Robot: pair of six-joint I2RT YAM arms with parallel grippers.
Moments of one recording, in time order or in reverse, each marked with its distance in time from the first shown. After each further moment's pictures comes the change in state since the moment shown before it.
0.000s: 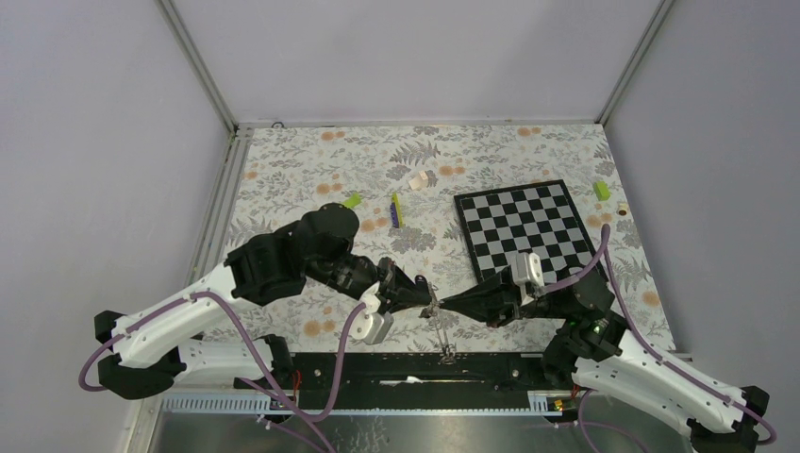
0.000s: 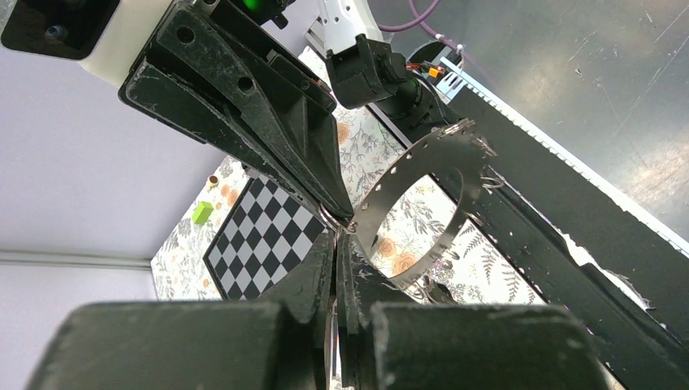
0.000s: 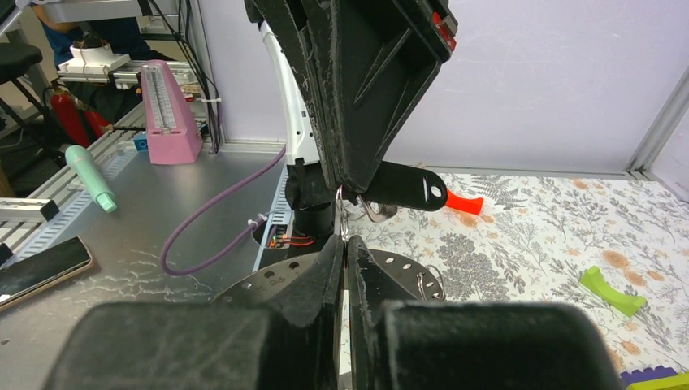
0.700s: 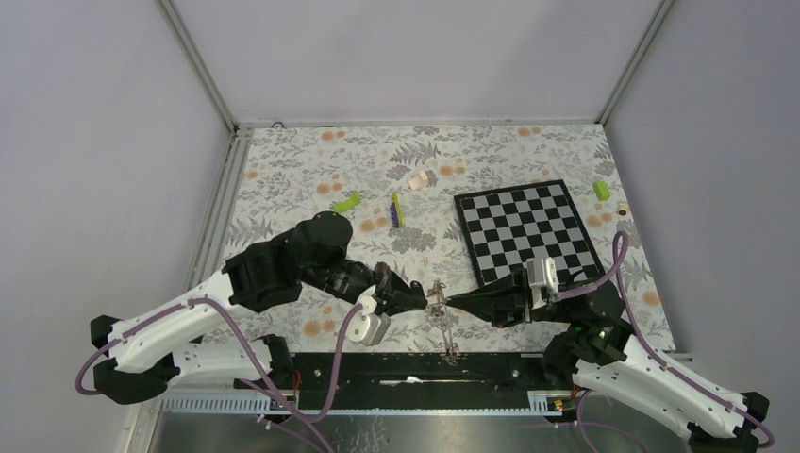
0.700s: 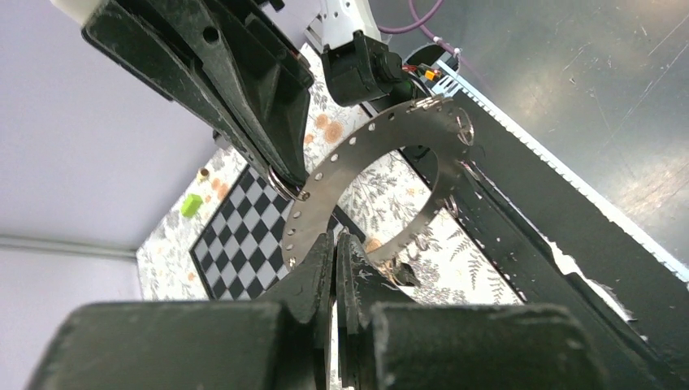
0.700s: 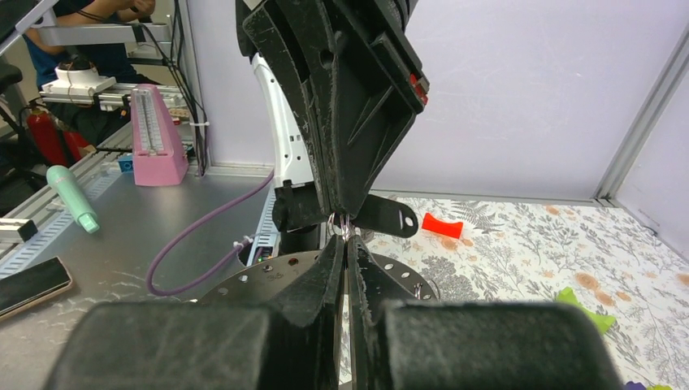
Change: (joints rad) left arm -0.003 -0.050 -0.084 0.064 -0.004 -0.047; right arm 0.000 -0.071 -0.029 0.052 0.037 0.001
